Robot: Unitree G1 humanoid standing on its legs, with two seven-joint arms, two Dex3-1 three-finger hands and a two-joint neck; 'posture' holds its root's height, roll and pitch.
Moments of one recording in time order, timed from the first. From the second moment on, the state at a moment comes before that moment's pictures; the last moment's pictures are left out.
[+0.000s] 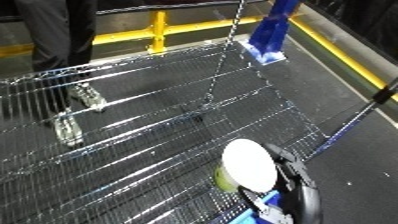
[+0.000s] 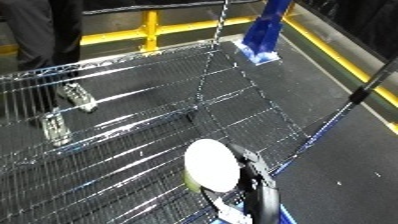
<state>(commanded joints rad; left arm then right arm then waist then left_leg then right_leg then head) -0.20 0.42 -0.16 0.11 -0.84 -0.14 -0.06 -0.49 -0.55 -0.05 0.11 0.39 -0.29 -0.54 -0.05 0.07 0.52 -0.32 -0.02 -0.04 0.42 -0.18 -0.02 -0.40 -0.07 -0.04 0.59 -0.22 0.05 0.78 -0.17</state>
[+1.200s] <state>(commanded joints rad) -0.18 0.32 -0.17 0.19 -0.85 -0.19 -0.07 -0.08 -0.50 -0.23 0.17 0.56 -0.40 -0.43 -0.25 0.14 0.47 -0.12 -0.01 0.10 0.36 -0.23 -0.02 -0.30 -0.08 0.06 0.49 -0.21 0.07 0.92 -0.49</state>
